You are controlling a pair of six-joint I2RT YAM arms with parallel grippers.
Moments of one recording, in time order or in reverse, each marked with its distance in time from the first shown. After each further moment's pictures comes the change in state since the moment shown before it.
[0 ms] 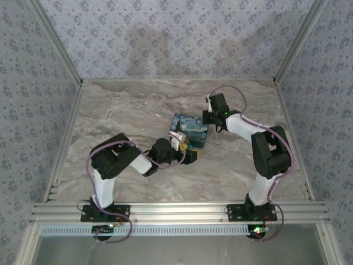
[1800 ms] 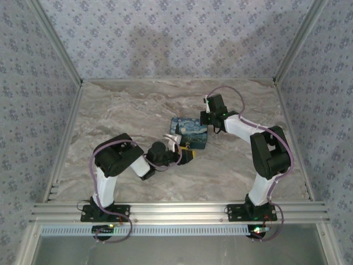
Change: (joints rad) left arm 0.004 0.048 -0.076 0.178 0.036 -0.197; right arm 0.023 -0.001 -0.013 0.029 -0.008 0.021
